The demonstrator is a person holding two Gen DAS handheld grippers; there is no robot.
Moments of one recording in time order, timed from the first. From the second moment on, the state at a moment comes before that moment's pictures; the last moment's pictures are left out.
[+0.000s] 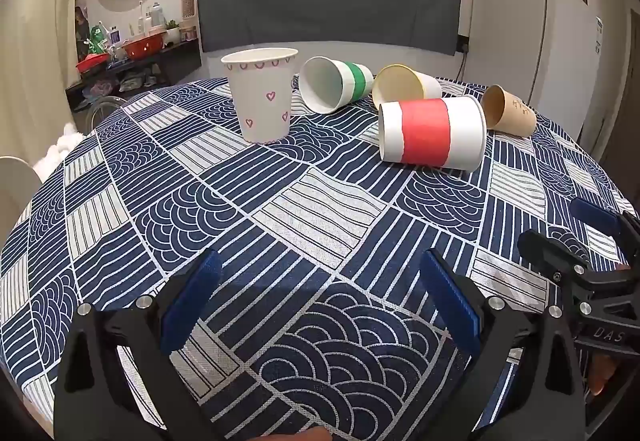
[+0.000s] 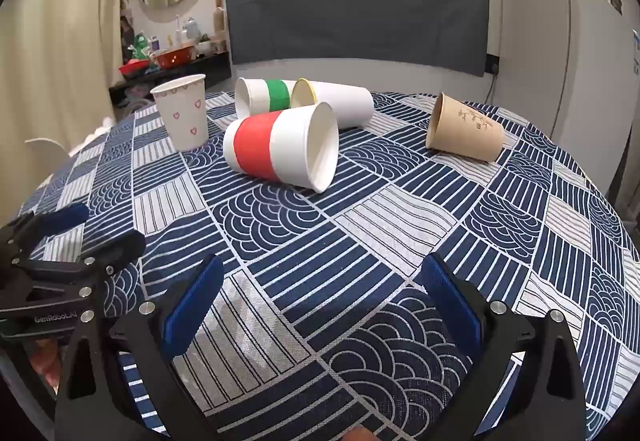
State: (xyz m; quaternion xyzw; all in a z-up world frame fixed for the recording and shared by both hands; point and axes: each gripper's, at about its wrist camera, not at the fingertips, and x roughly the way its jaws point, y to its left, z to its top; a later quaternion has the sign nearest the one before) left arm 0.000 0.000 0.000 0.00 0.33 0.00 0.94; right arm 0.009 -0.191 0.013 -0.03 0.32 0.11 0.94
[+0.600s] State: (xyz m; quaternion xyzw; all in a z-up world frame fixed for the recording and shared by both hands) left arm 0.000 0.000 -0.002 0.00 0.33 0.00 0.94; right arm 0.009 -0.191 0.013 -0.03 0.32 0.11 0.94
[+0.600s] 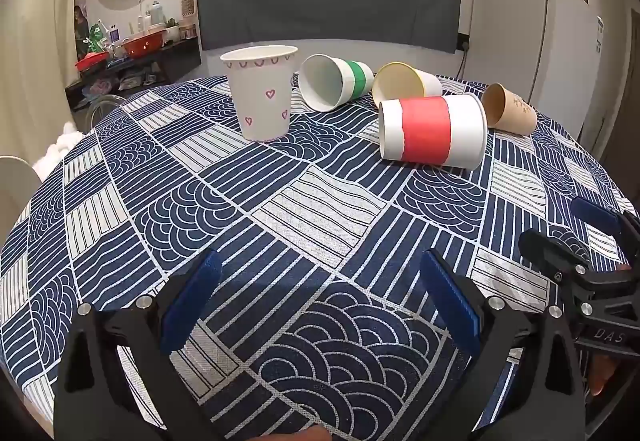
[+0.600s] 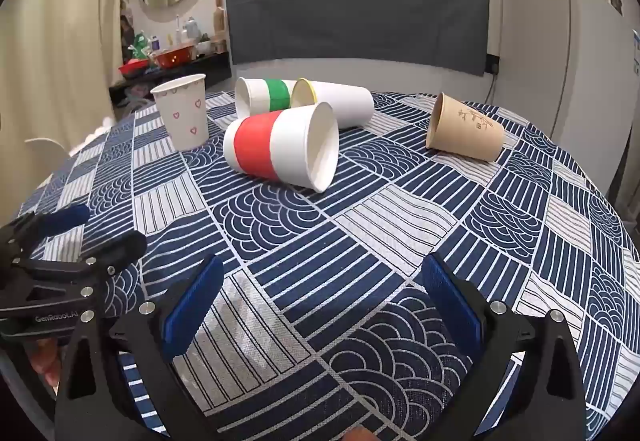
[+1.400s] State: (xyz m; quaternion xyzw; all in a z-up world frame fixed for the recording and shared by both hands) left arm 0.001 -0.003 -0.003 0.01 0.33 -0.01 0.94; right arm 0.007 -0.190 0.014 -0.03 0.32 0.11 0.94
